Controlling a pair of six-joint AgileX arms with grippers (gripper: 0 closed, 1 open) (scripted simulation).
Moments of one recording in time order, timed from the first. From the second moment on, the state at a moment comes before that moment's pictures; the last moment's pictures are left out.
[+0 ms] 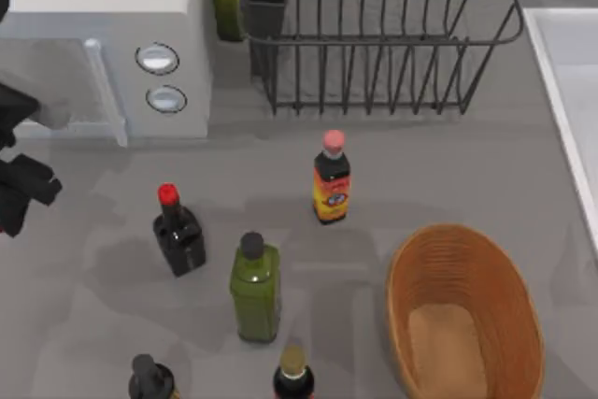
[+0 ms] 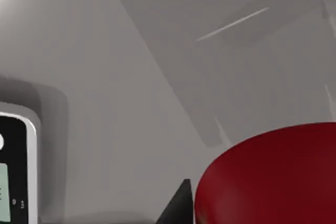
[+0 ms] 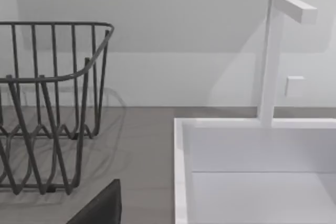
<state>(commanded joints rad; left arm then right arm) -0.05 1.76 1.33 -1.25 -0.07 0.45 0.00 0.00 0.00 0.00 0.00 0.00</state>
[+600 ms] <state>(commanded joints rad) -0.01 1.73 1.49 -1.32 0.01 0.42 0.00 0.00 0.00 0.00 0.00 0.00</state>
